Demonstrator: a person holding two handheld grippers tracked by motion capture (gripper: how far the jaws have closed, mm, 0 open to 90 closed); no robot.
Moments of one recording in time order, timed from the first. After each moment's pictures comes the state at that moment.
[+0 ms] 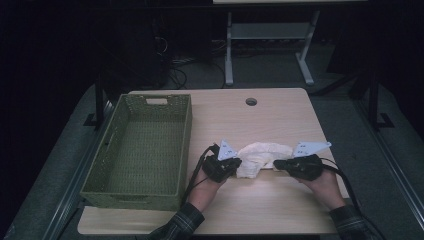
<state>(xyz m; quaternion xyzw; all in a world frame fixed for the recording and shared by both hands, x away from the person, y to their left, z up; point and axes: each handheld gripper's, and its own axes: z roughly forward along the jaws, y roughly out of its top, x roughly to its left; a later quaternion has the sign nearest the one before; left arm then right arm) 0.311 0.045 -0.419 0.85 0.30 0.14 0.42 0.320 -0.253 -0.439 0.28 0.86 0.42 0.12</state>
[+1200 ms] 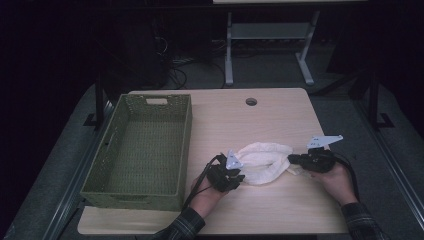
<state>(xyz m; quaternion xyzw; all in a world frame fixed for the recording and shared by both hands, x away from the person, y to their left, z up) 0.294 0.031 -0.437 0.89 0.27 0.11 0.36 0.348 -0.300 -0.459 0.34 0.85 0.39 0.11</state>
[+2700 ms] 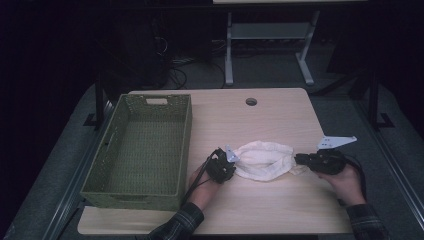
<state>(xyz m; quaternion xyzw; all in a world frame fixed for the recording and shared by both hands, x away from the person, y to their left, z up) 0.327 0.034 -0.459 0.90 0.29 0.15 0.30 0.332 -0.317 -0.443 0.35 0.83 0.41 0.11</state>
